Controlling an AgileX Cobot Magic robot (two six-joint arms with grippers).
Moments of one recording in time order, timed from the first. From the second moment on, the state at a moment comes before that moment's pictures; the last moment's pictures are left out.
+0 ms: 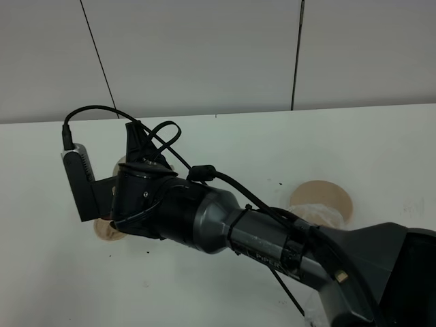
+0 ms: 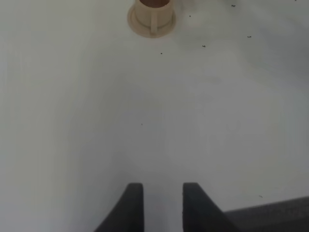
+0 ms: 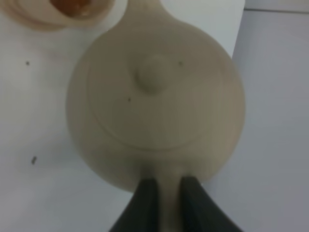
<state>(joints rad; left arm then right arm) 0.00 0.21 -0.51 -0.07 1.05 0.13 1.03 2.34 -2.05 -0.78 0.80 -0.52</state>
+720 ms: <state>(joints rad) 0.00 0.21 -0.51 -0.07 1.05 0.13 1.03 2.34 -2.05 -0.79 0.81 -0.50</state>
